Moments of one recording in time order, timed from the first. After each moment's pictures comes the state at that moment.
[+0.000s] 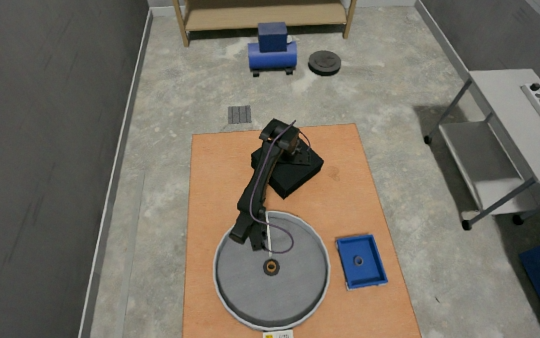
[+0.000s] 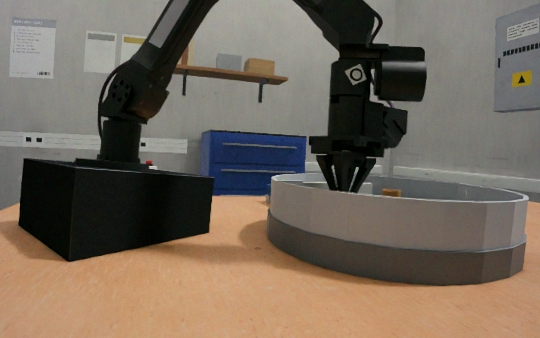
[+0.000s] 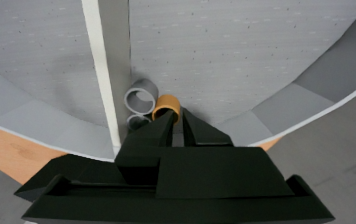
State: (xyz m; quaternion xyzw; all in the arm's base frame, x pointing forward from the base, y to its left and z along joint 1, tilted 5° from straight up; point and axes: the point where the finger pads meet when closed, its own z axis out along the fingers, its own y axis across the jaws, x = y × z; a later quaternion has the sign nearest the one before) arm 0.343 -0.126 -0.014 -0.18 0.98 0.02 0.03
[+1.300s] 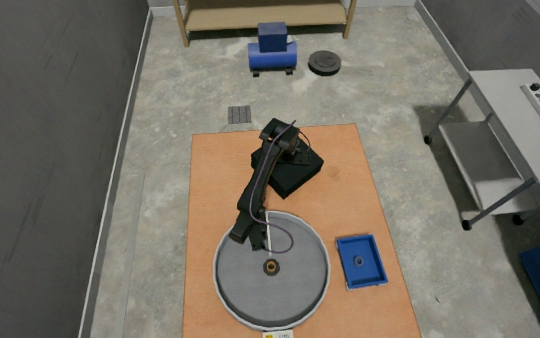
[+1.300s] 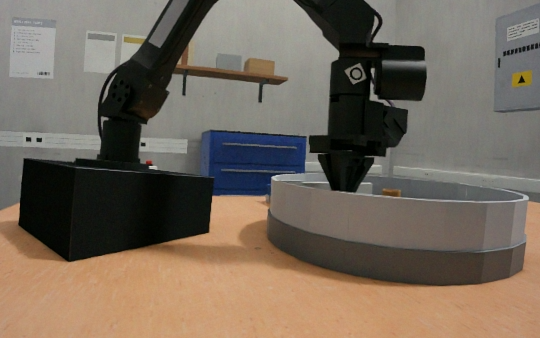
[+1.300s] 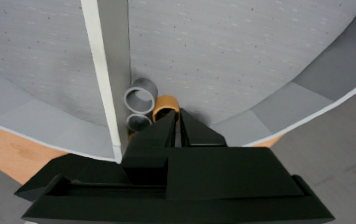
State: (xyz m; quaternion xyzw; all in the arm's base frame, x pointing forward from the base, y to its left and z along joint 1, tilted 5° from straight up) arm 0.343 -0.127 -0.013 -0.17 0.98 0.02 0.03
